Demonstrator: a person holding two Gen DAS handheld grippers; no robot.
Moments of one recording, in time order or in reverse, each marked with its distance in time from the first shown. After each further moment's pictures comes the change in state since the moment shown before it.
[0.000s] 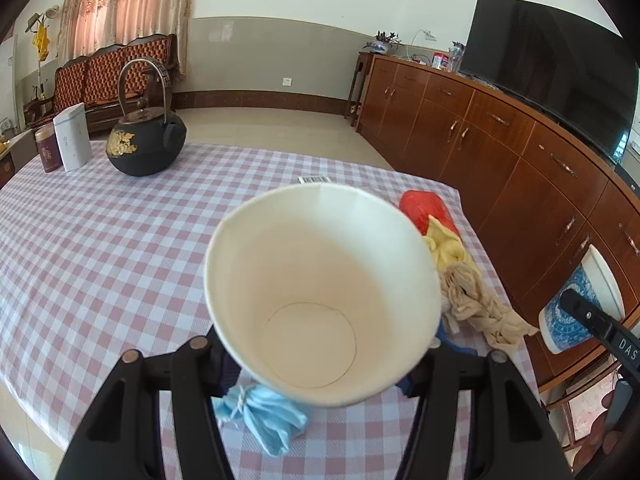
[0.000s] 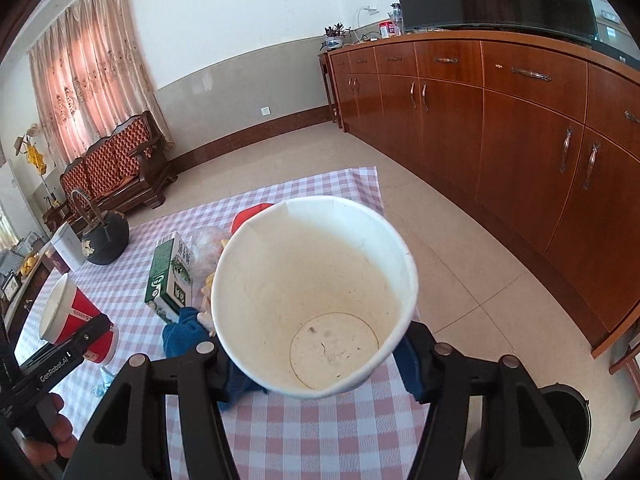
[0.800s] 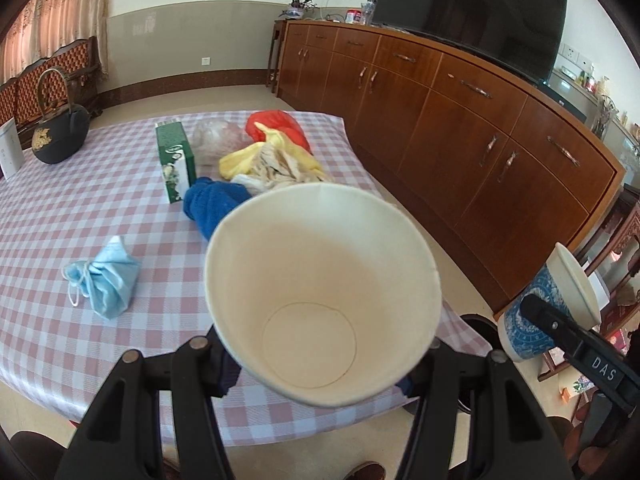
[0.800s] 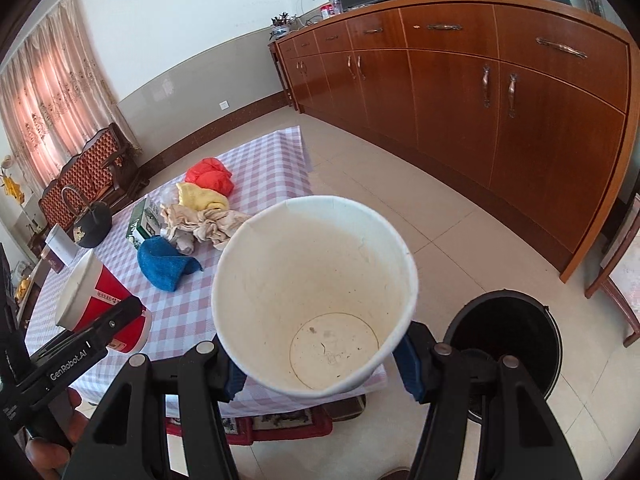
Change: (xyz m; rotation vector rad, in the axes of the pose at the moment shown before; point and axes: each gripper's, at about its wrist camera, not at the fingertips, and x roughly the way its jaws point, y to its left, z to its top) left arm -0.032 -0.113 -0.073 0.178 0.122 -0.202; right arm -0.106 -0.088 -0.099 0.150 0.056 -0.095
